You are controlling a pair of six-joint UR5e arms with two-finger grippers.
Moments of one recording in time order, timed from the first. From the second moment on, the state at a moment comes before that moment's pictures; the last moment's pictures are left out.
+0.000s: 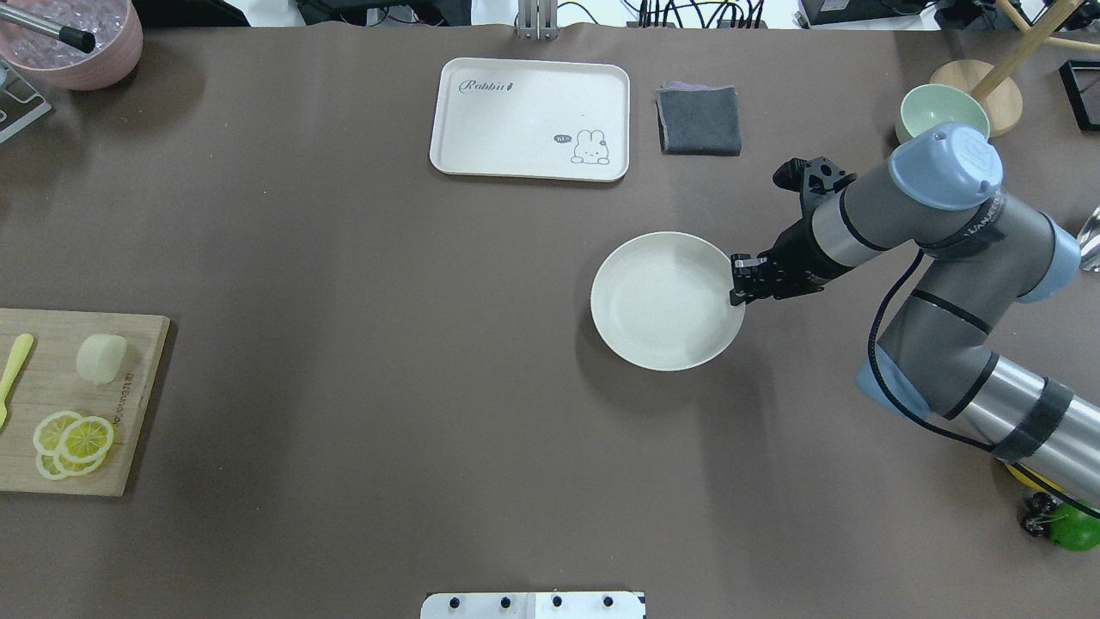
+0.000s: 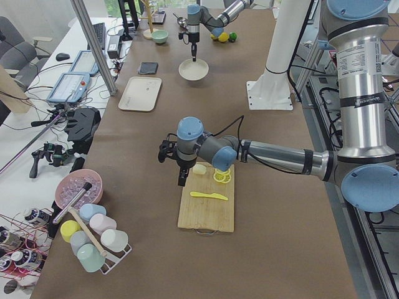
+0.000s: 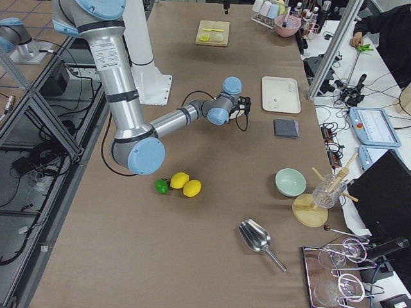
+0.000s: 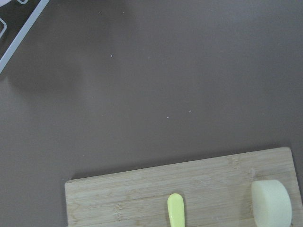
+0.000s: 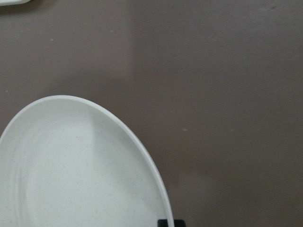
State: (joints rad) left arm -1.22 -1.42 -1.84 -1.96 -2.27 -0.49; right arm 0.76 -1.25 1.65 -1.01 2.23 1.21
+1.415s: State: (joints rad) left arm -0.83 -1.44 -1.70 -2.28 -2.06 -0.82; right arm 0.55 -1.13 1.64 -1.01 2.04 1.40
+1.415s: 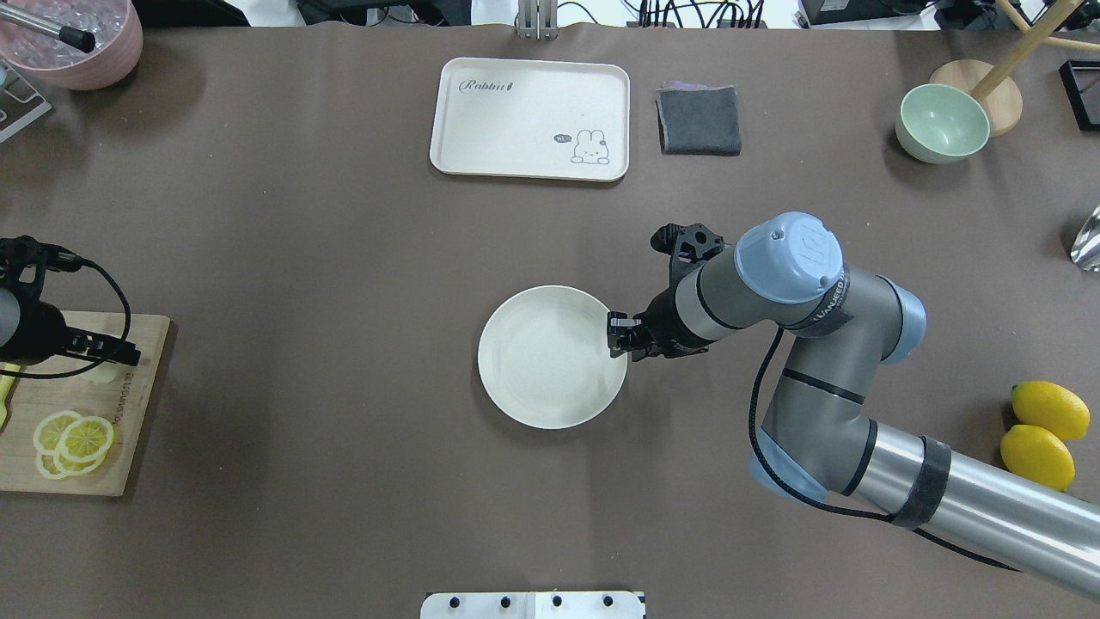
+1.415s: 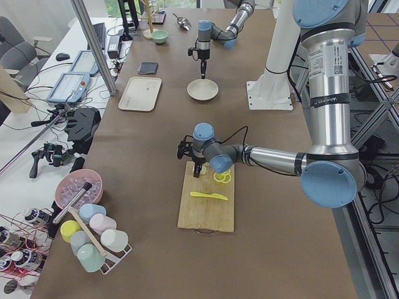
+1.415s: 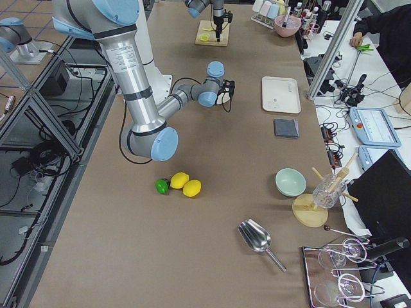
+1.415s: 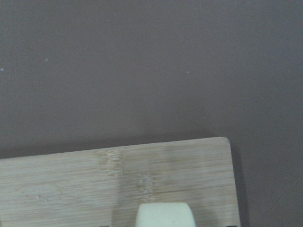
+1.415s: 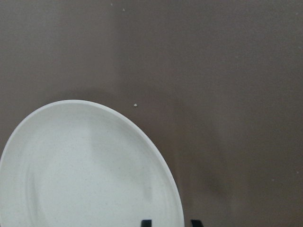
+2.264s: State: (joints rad) left arm -0.83 -1.46 -1.86 -2.18 -2.07 -0.87; right arm 0.66 -1.17 1.70 -1.02 2.08 1.40
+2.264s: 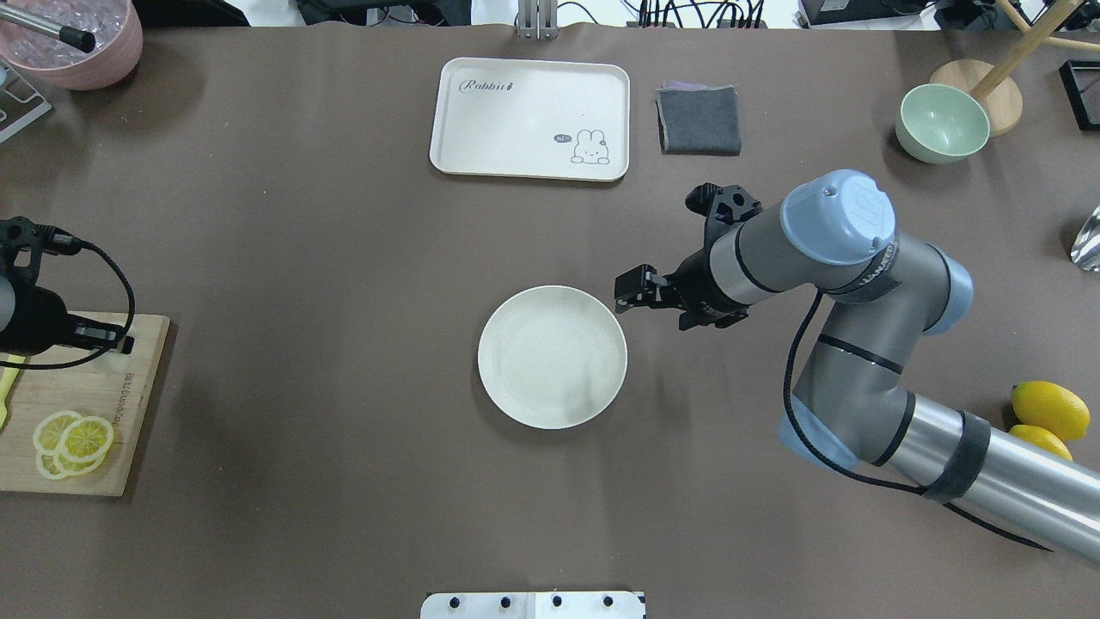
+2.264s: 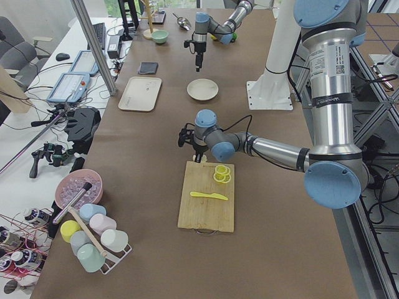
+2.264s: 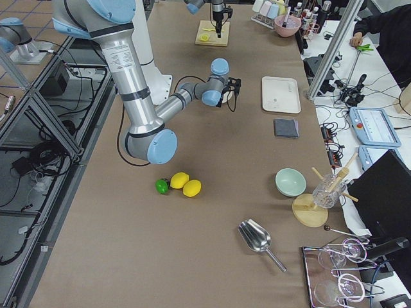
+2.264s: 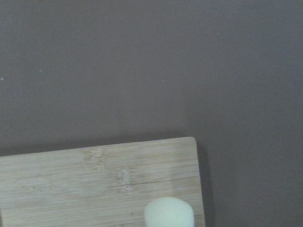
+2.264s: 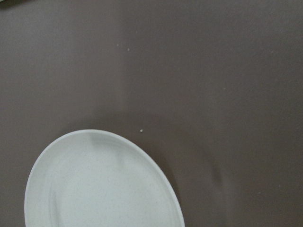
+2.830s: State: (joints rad) left arm -0.71 -1.83 -1.88 -1.91 -2.04 -1.17; right arm 0.93 -1.36 1.70 -1.04 2.23 1.05
